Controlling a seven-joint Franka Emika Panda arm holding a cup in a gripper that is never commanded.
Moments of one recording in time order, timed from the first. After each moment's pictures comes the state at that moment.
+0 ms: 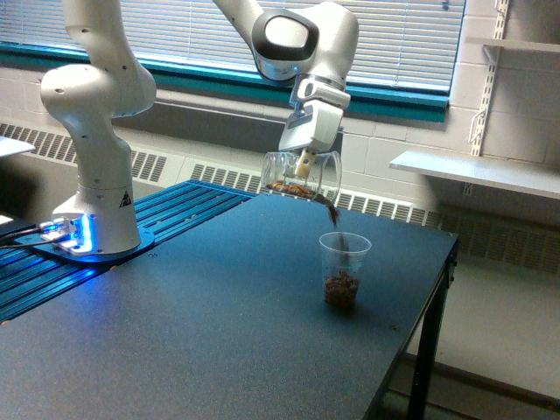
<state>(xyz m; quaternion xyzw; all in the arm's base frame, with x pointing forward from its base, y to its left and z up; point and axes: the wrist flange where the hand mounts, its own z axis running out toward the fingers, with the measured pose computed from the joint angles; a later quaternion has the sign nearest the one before) 0.467 0.012 0.355 0.98 -0.05 0.00 0.21</state>
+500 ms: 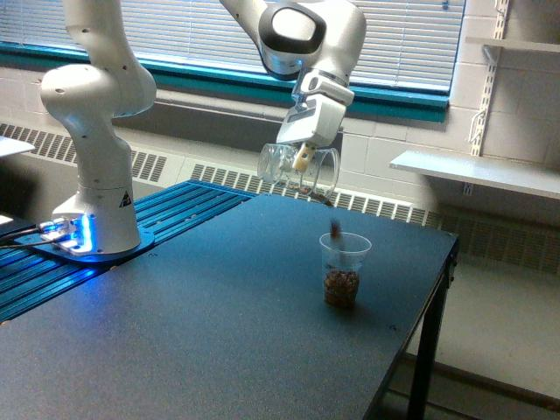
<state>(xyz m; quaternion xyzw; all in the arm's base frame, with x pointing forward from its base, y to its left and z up) 0.470 0.011 0.364 0.97 -0.04 -0.03 0.23</state>
